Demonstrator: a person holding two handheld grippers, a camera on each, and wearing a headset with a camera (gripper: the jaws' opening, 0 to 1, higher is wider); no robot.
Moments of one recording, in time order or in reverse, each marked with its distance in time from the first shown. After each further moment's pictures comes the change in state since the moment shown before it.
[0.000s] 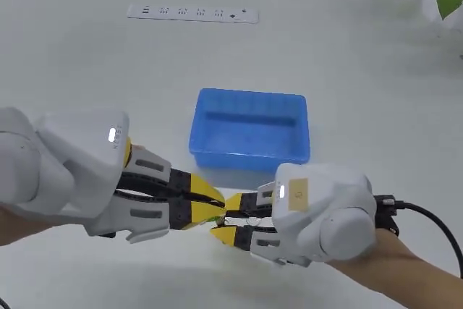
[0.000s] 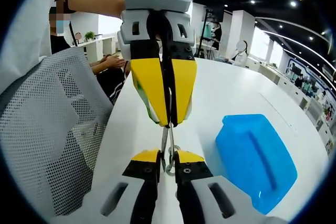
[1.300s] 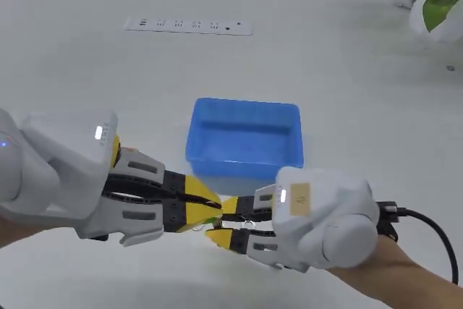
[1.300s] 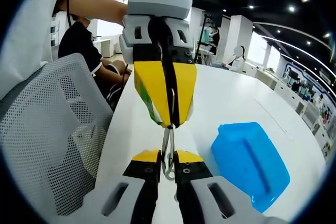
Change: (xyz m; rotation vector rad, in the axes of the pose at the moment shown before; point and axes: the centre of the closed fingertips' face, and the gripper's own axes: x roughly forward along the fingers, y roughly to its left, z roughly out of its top) left arm -0.008 -0.003 0.012 -0.002 -0.035 0.014; right arm -0.006 0.000 0.014 -0.024 -0.025 -0.032
